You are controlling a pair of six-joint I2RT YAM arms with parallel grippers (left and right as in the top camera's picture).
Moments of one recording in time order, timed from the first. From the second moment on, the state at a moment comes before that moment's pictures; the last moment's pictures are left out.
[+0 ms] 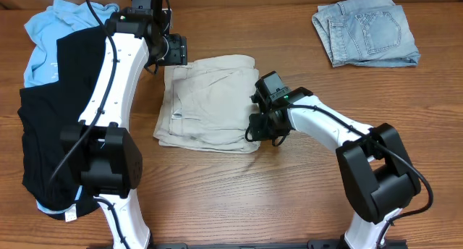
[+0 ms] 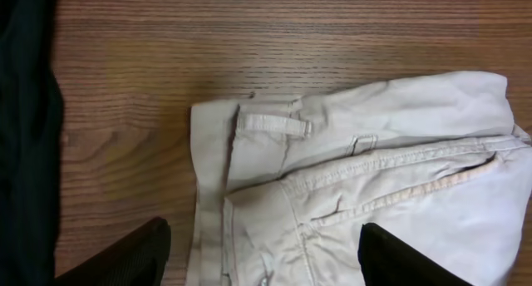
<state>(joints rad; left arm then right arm) -0.11 2.07 1.95 -1.06 0.07 -0.15 0.49 1.93 1.21 -0.69 -0.23 0.36</state>
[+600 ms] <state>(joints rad) -0.11 2.07 1.95 -1.06 0.07 -0.15 0.01 1.97 1.34 -0.93 0.05 0.54</state>
